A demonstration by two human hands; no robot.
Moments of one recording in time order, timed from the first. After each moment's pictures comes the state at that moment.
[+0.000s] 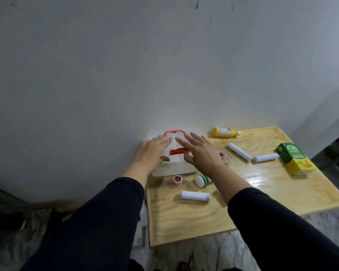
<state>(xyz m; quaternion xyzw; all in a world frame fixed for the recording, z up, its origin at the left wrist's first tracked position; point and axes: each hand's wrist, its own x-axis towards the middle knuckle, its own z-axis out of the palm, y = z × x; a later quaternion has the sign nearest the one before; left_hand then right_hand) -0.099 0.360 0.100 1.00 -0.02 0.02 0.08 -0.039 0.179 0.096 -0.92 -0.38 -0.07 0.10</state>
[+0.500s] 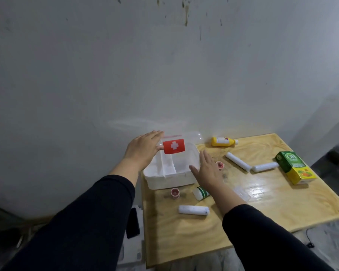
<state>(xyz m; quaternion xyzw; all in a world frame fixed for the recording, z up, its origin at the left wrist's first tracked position) -0.073 0.372 0.142 1.00 0.00 0.07 0.07 -0.028 0.162 0.059 -0.97 -0.12 0.09 0.19</state>
